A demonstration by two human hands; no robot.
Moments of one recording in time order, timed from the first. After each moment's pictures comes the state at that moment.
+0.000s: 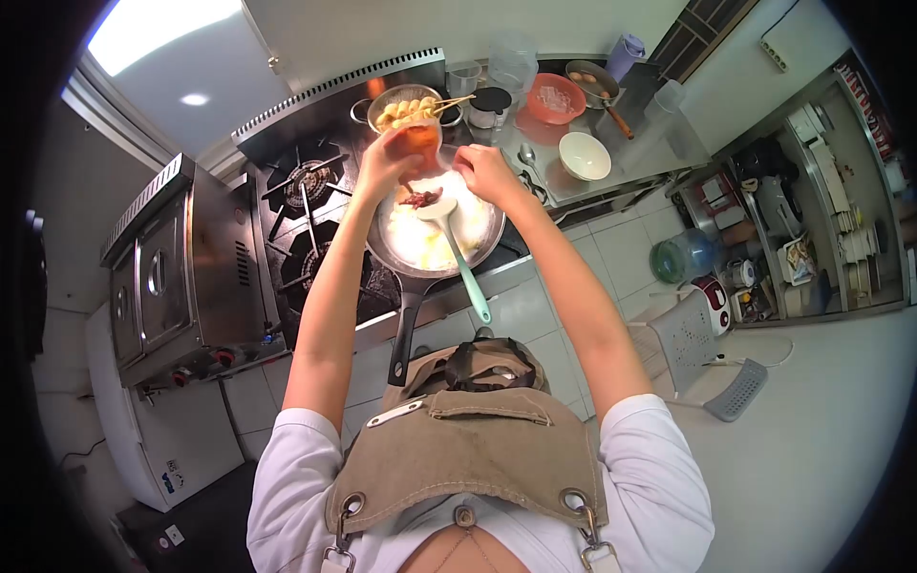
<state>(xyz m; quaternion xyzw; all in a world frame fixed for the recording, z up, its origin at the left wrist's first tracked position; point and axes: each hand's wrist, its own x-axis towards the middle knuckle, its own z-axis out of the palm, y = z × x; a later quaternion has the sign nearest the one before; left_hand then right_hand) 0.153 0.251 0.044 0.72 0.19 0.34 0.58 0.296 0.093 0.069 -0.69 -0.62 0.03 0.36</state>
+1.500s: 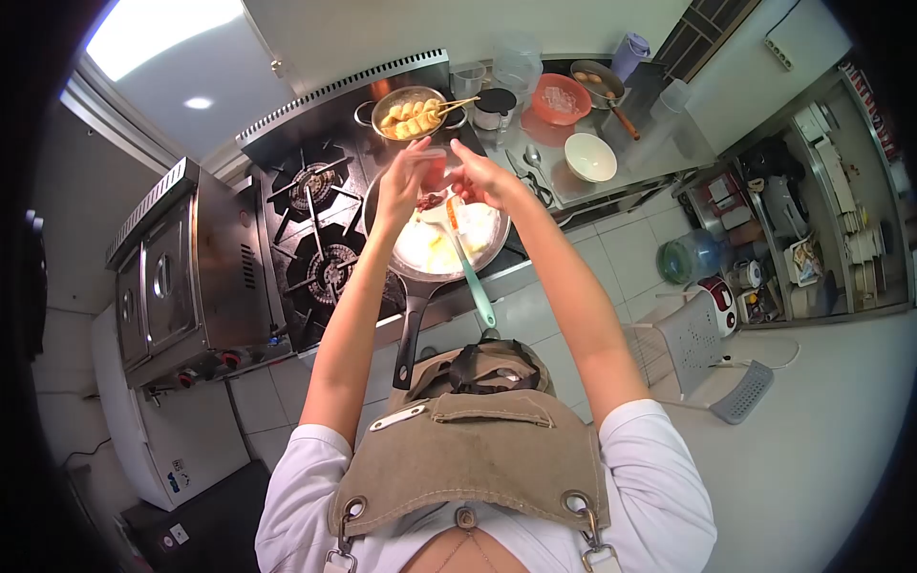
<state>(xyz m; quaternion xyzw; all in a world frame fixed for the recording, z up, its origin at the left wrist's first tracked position) 0.149 0.212 0.037 0.76 0.10 0.42 0.48 0.286 0.107 0.087 -0.63 -0.18 0.61 0.45</state>
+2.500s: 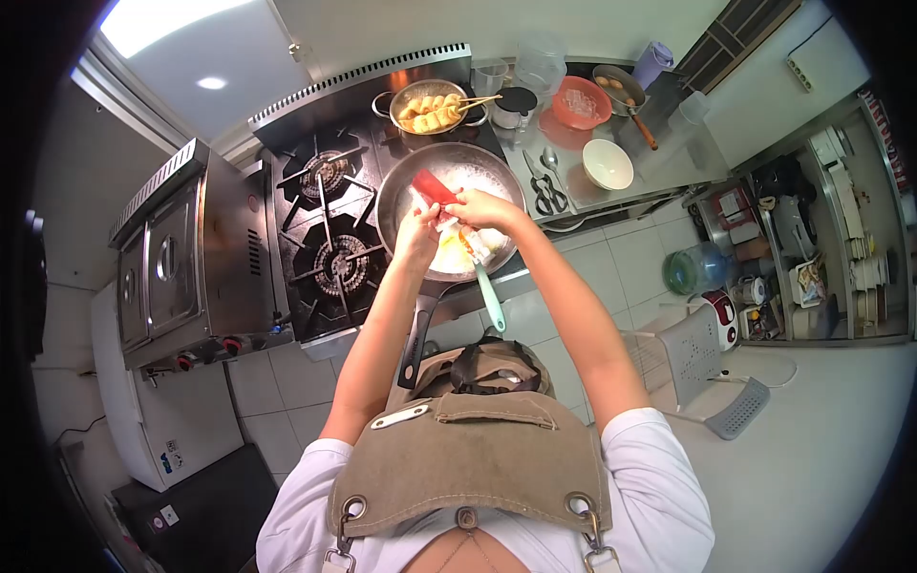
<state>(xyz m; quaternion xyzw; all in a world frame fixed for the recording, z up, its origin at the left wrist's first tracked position) 0.126 0.169 -0.026 0.23 0.23 0.33 0.88 0.265 0.108 0.031 -0.63 -0.42 0.57 0.31</state>
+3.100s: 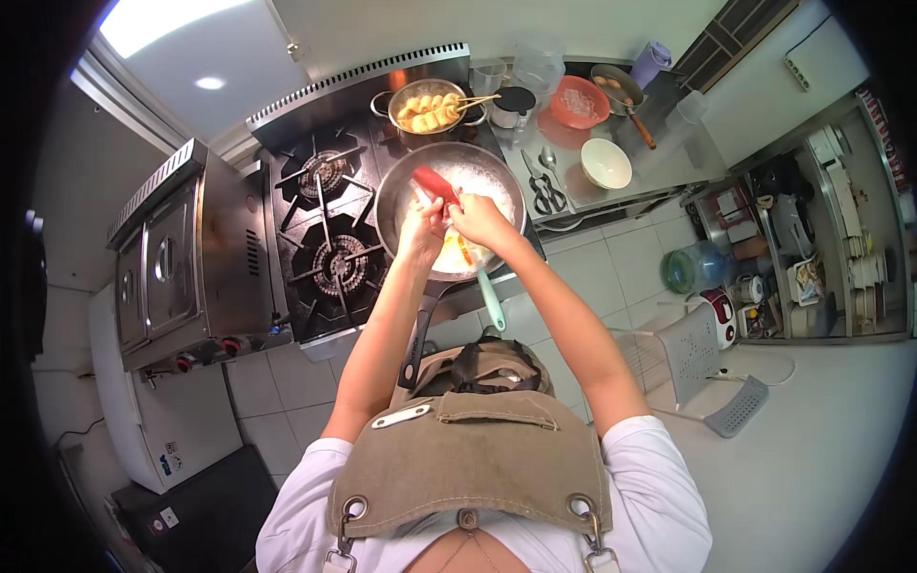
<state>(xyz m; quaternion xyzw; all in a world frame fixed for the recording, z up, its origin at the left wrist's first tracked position) 0.139 0.169 -0.030 0.17 0.26 0.35 0.88 0.232 0.092 0.047 -0.79 -0.49 0.25 0.27</state>
